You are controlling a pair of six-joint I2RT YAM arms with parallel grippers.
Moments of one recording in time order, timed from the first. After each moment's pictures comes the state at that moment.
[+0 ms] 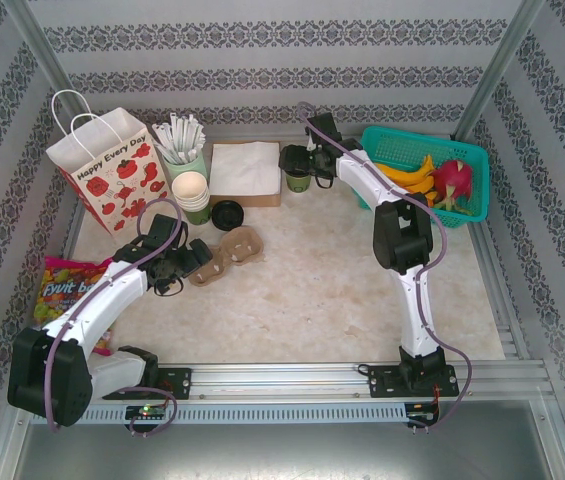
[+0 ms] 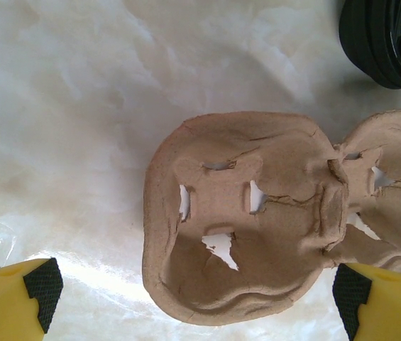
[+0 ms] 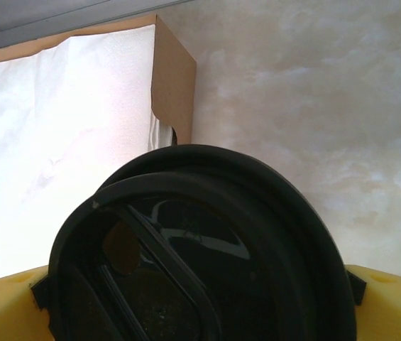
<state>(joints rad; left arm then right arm) -0.25 1.17 0.74 -0.68 0.01 -0.88 0.34 2.32 2.06 -0.61 -0.16 0.47</state>
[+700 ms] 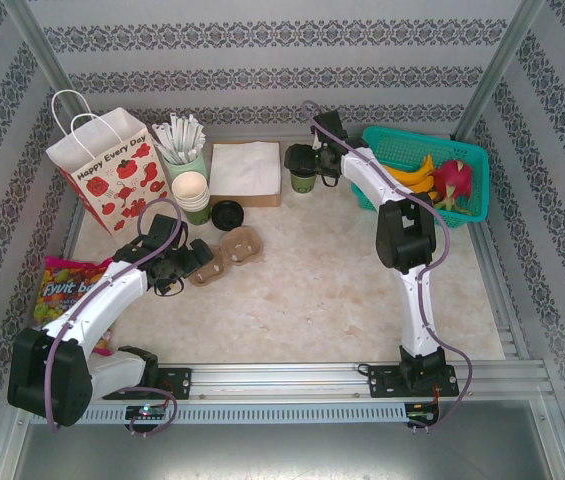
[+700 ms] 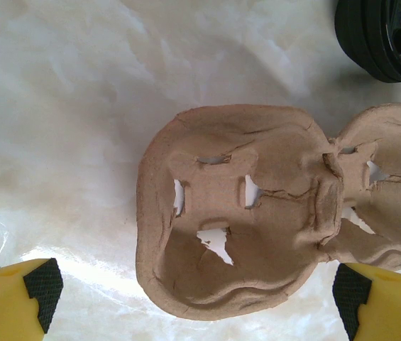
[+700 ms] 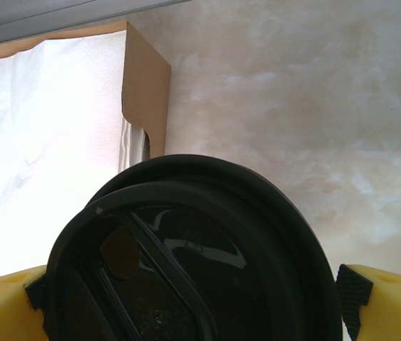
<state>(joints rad) -0.25 1.17 0.74 -0.68 0.03 -0.88 0.32 2.32 2.07 -0.65 -0.15 0.44</state>
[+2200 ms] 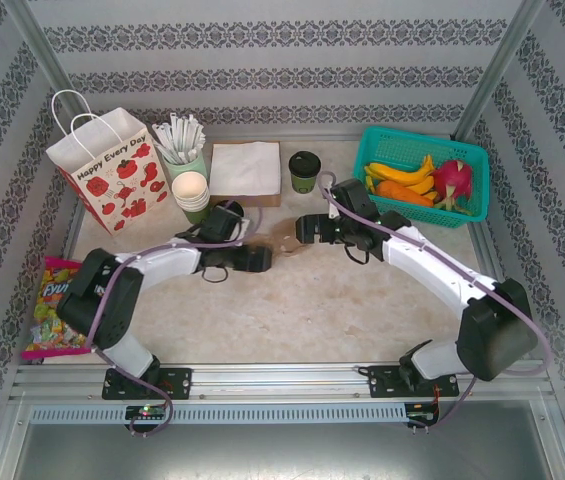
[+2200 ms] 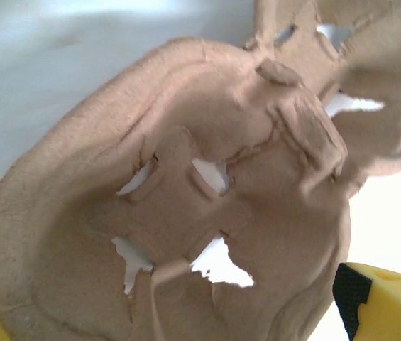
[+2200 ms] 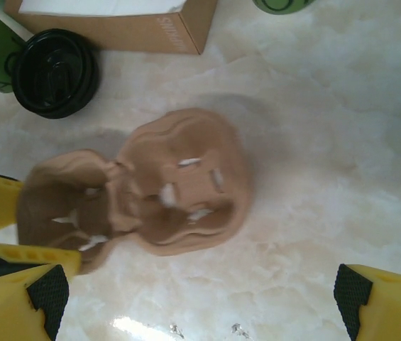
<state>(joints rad) -0.50 1.65 0.89 -0.23 0.27 -0.38 0.51 1.39 1.03 -0.49 -0.08 0.42</state>
